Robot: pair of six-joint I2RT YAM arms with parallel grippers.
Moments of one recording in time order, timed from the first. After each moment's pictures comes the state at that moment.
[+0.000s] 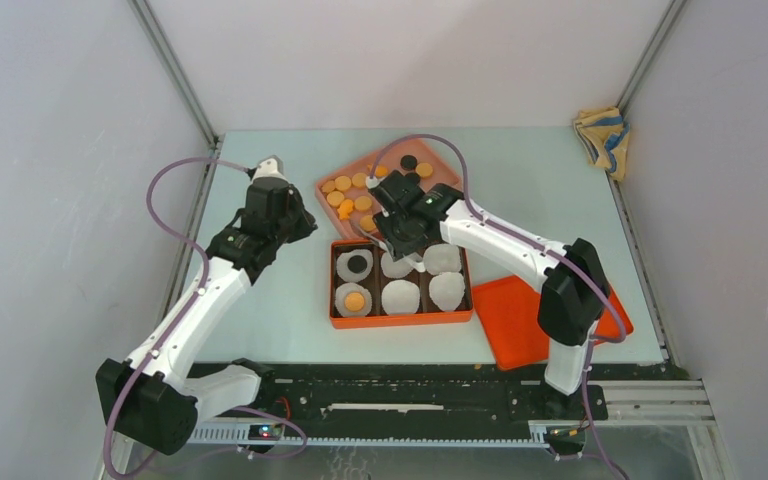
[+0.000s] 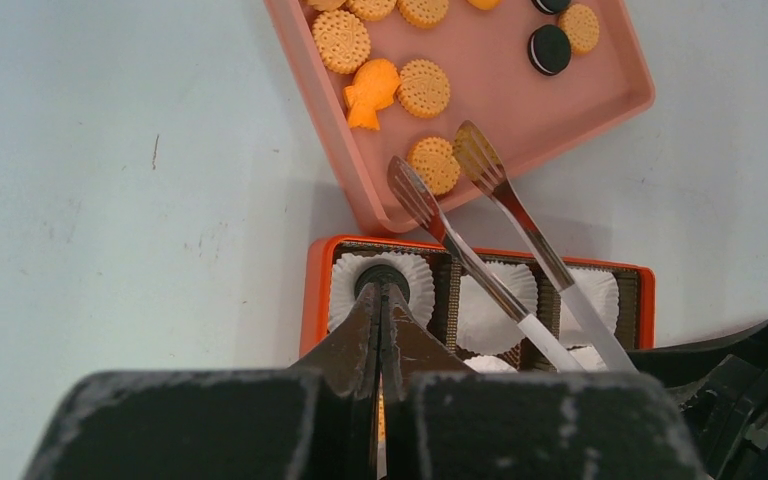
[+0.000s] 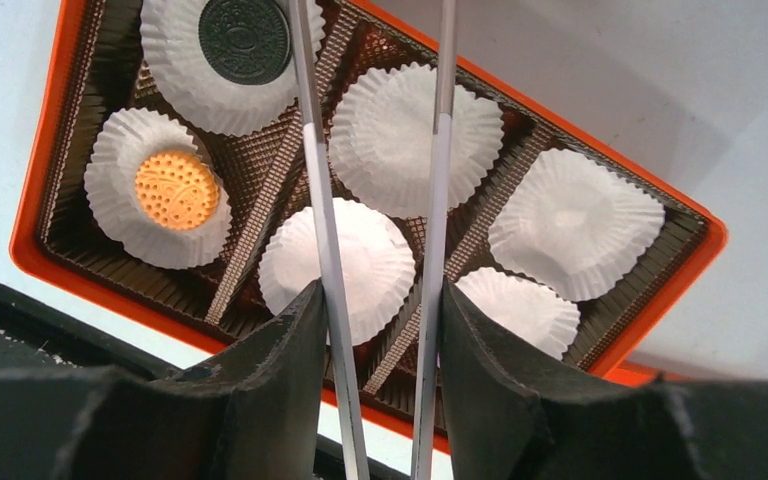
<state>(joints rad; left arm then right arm) -0.35 1.11 1.00 -0.49 -0.17 -0.60 0.85 1.84 1.65 -0.87 0.12 0.27</state>
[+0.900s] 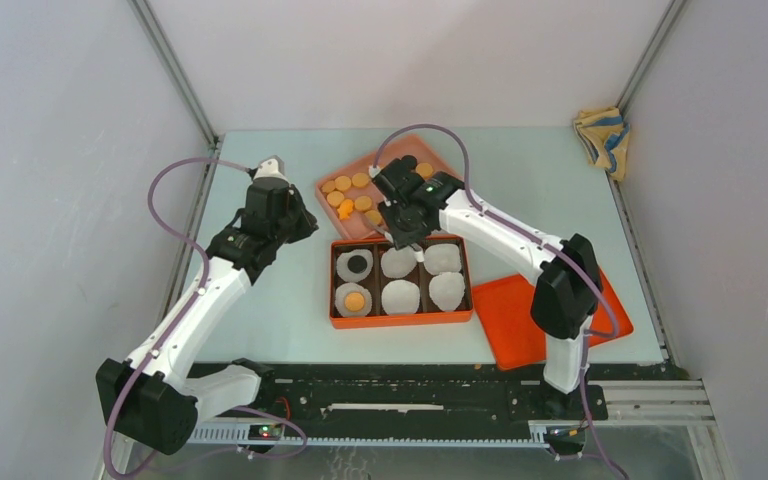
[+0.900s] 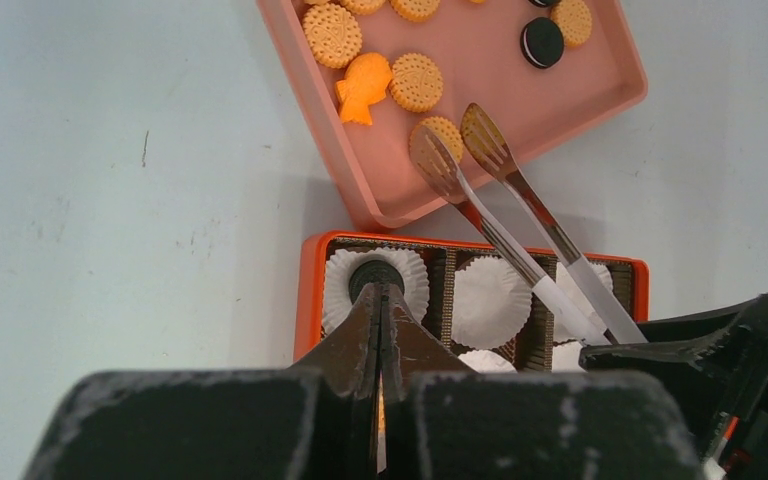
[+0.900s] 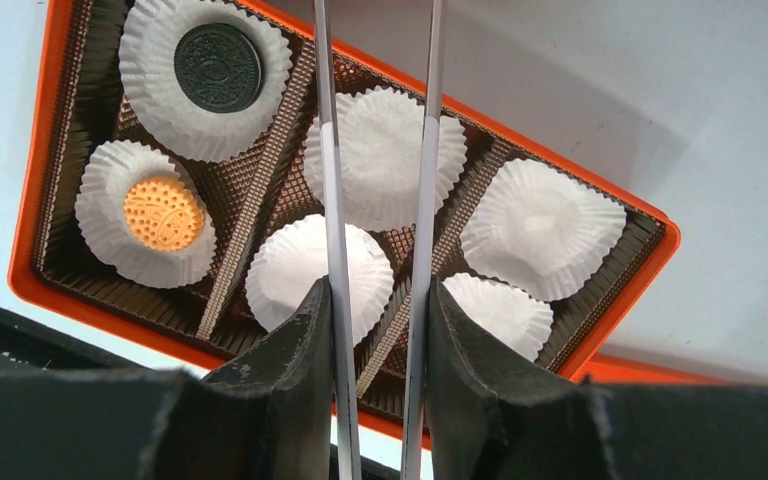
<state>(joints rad) -0.35 1.11 1.00 -0.49 -0.15 -0.60 0.81 1.90 1.76 -0.95 0.14 0.28</state>
